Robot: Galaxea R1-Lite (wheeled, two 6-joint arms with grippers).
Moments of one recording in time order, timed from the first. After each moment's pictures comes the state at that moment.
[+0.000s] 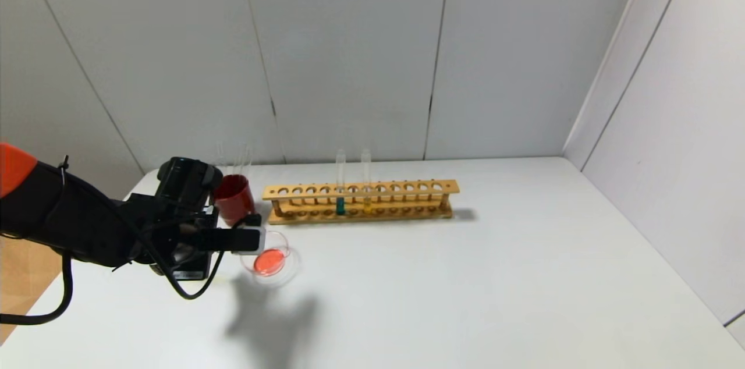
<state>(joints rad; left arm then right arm) -0.19 1.88 -0.82 -0.18 0.29 1.39 0.00 0.00 0.00 -0.01 -0.01 0.01</state>
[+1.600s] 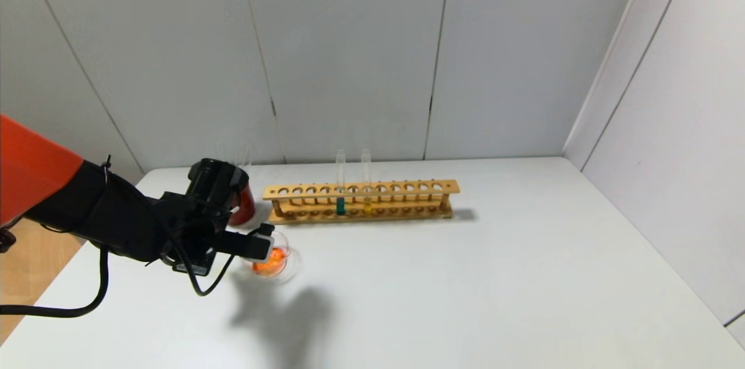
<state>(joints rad) -0.26 1.95 -0.89 -0.18 0.51 1.54 0.00 0.00 0.00 -0.01 -0.01 0.01</state>
